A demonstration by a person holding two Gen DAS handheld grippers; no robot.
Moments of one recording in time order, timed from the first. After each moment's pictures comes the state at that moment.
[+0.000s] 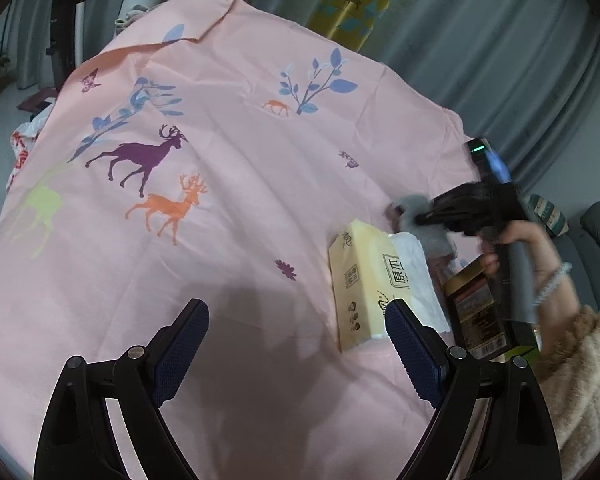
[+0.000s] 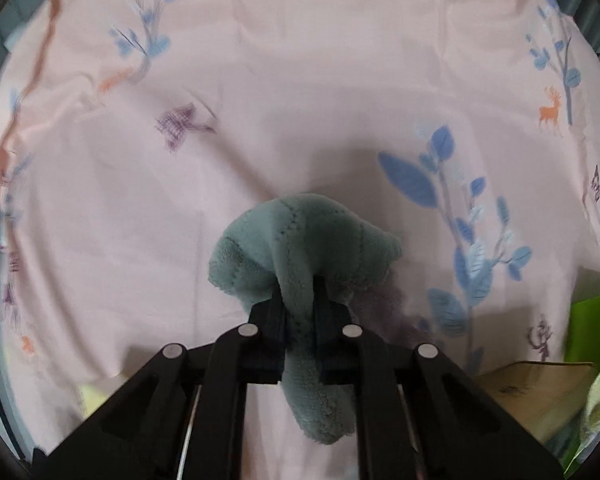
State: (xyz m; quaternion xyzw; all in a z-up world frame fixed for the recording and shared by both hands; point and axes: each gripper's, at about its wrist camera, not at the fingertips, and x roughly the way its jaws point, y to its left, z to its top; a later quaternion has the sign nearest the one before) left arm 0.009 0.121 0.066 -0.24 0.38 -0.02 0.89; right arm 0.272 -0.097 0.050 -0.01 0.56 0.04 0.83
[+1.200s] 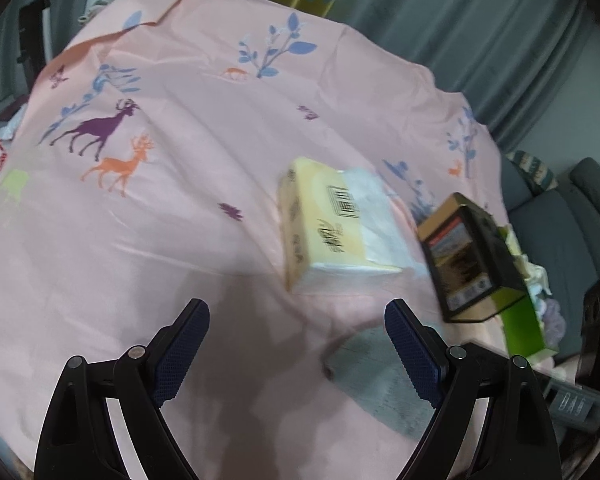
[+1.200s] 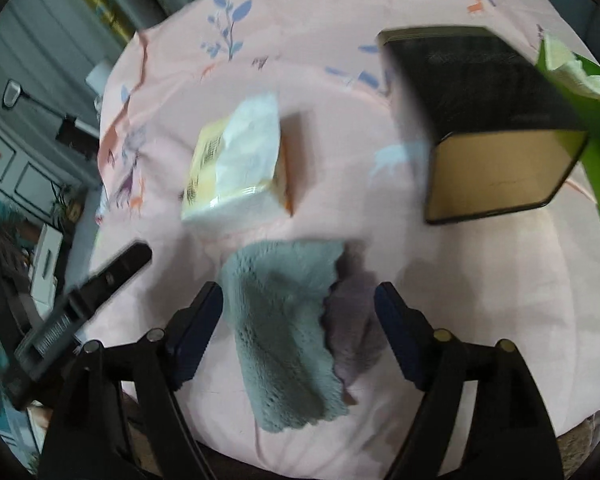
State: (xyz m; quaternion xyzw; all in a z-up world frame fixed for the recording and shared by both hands) left arm -0.007 0.068 0.063 -0.21 0.41 -0.07 0.88; right arm -0.004 -0.137 0.055 0.15 0.50 0.12 0.85
